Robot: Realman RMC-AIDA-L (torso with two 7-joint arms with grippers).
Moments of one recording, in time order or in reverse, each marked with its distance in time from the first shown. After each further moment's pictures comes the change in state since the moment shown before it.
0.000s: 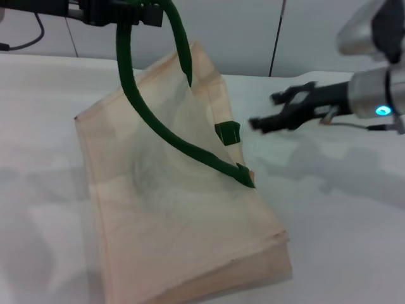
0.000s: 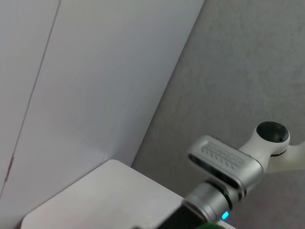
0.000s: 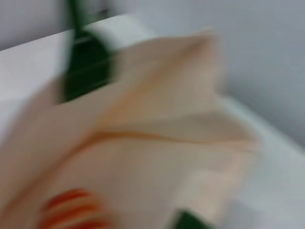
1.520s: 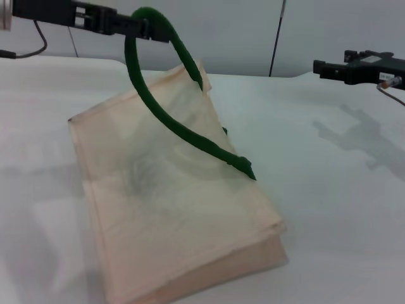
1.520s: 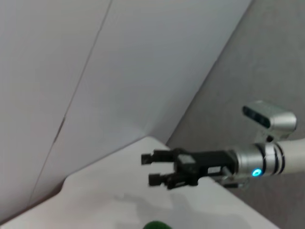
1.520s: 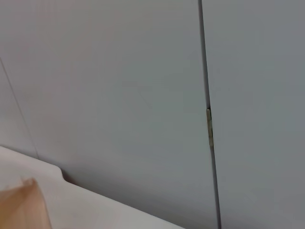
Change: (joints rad) left arm -0.007 -0.016 0.002 -0.005 0.070 -0.113 -0.084; right arm -0.126 0.004 0.331 -0.035 0.093 -0.127 -0.088
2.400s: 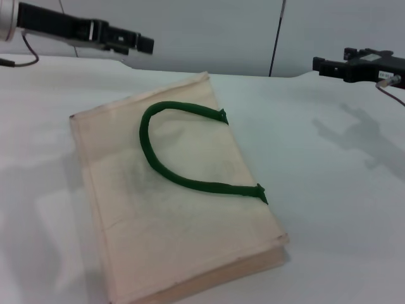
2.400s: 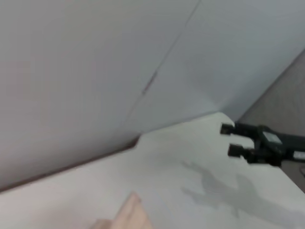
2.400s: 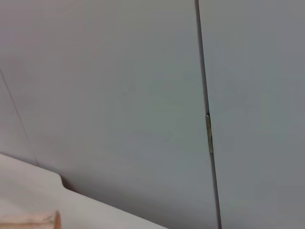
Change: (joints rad) left arm -0.006 -0.012 -0.002 -0.007 0.115 -0.191 -0.150; right arm -0.003 0.003 0.000 0.011 0.037 -0.012 -0.025
